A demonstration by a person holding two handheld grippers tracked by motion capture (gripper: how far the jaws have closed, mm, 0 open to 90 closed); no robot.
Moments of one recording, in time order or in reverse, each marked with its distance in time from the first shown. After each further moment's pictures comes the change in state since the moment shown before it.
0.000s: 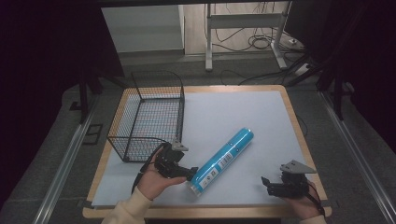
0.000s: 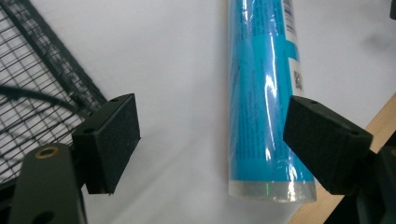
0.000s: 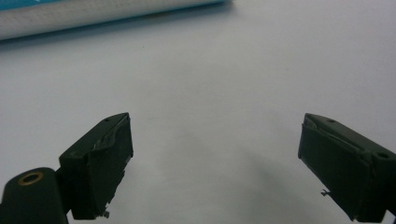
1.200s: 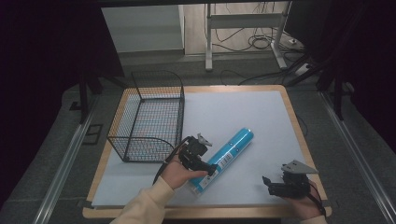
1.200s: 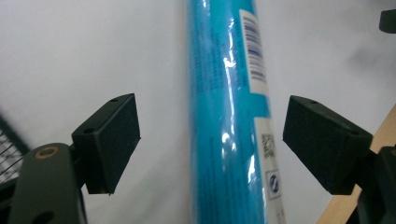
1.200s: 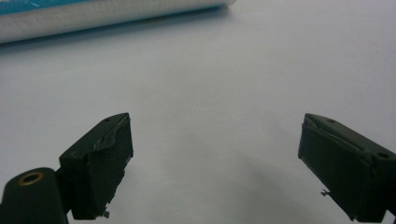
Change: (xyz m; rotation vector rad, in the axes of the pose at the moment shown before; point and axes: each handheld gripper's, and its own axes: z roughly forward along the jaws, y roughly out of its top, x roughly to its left) left arm -0.027 0.044 0.046 0.056 -0.053 0.059; right arm -0.001 0.000 -0.003 -0.017 -0.008 -0.001
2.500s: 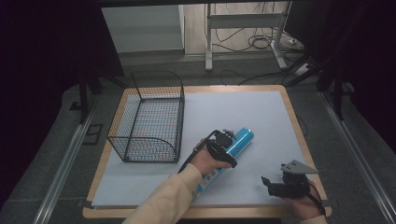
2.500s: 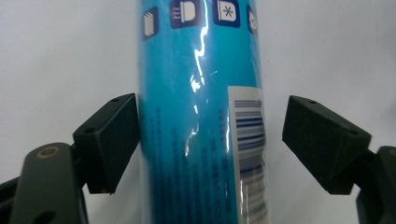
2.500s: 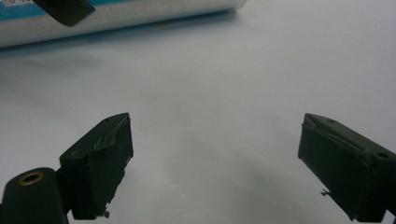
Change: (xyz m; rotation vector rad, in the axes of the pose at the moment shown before) left arm -0.012 0.056 0.079 0.190 -0.015 -0.013; right arm 0.001 0.000 0.000 -0.009 0.026 -0.007
